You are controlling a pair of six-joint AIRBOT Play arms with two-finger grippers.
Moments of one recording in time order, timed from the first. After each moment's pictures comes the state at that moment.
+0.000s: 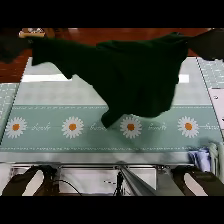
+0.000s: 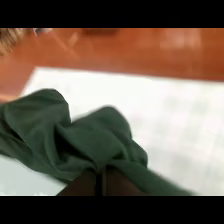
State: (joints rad) left arm 0.25 -0.80 1.27 0.45 -1.17 -1.10; right arm -0.05 -0.85 1.38 -0.82 1.13 1.36
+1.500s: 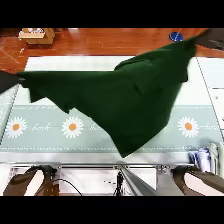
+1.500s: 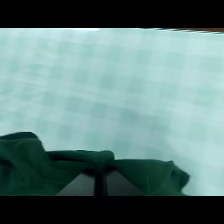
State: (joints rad) left arm 0.27 -0.73 1.31 0.76 -1.57 -1.32; right arm -0.07 -1.23 1.76 -1.03 1.41 1.48
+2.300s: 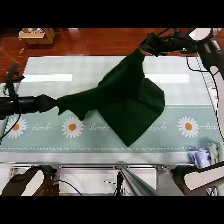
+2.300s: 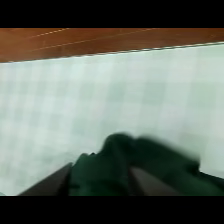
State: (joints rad) left arm 0.22 -0.84 0.74 0.75 -1.21 -1.15; right arm 0.07 -1.71 1.76 -0.78 0.96 1.40
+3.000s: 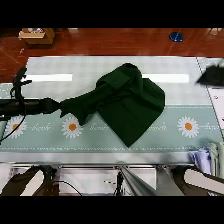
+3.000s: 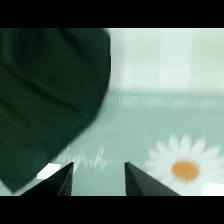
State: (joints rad) left arm 0.20 -0.86 0.72 0.75 -1.20 -1.09; right arm -0.41 -1.29 1.38 -1.17 1.62 1.31
